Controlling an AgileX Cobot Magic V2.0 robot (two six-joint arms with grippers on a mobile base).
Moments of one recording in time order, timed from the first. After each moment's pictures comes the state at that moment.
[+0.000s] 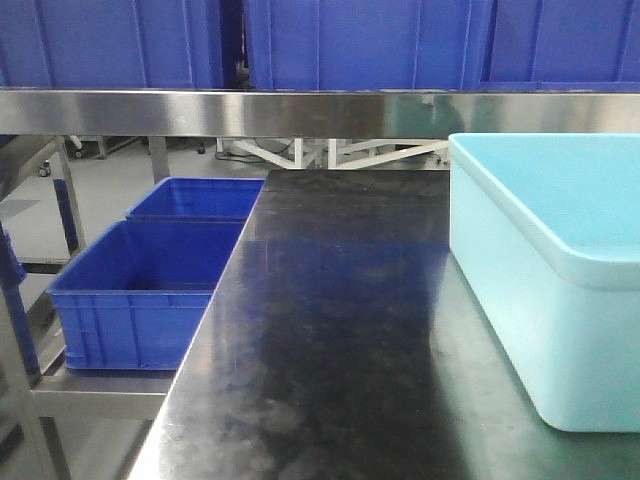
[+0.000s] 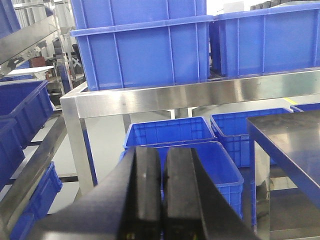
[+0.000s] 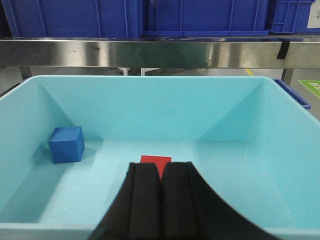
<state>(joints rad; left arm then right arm) -0.10 -0.01 0.01 -0.06 0.00 0.15 -0.02 -0.01 0.03 -0.04 0.12 0.08</state>
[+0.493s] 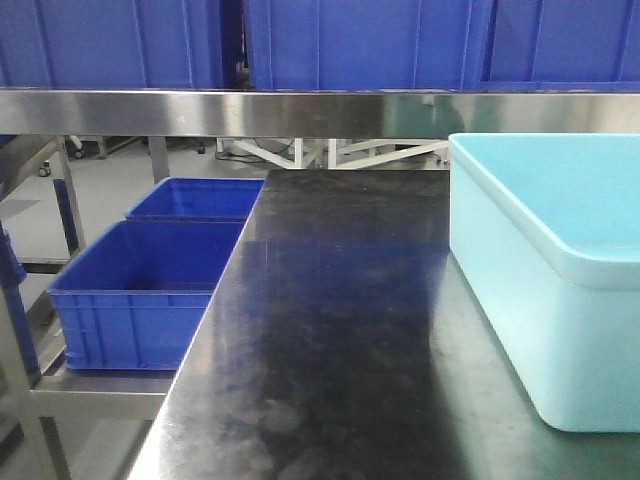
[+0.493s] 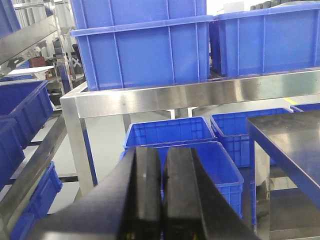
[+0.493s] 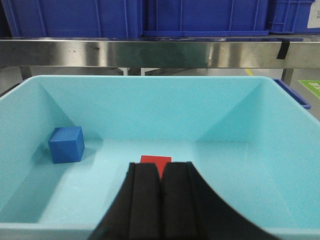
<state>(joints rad) -0.10 -0.01 0.01 -0.06 0.00 0.15 -0.02 -0.01 0.03 -0.04 0.12 0.08</state>
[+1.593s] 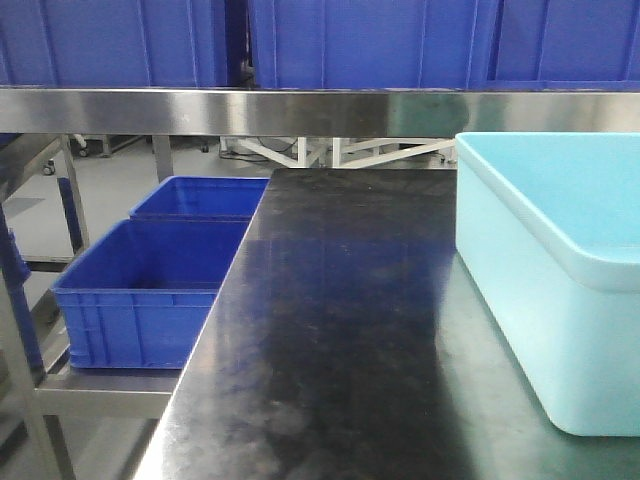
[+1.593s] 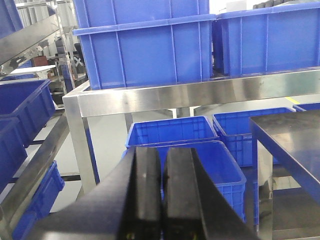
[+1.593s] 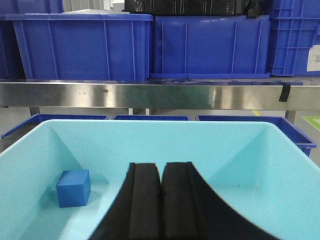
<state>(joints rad) -0.10 -0.01 0.01 -0.06 0.00 0.15 -0.02 0.01 0.02 -0.04 -0.02 0.08</state>
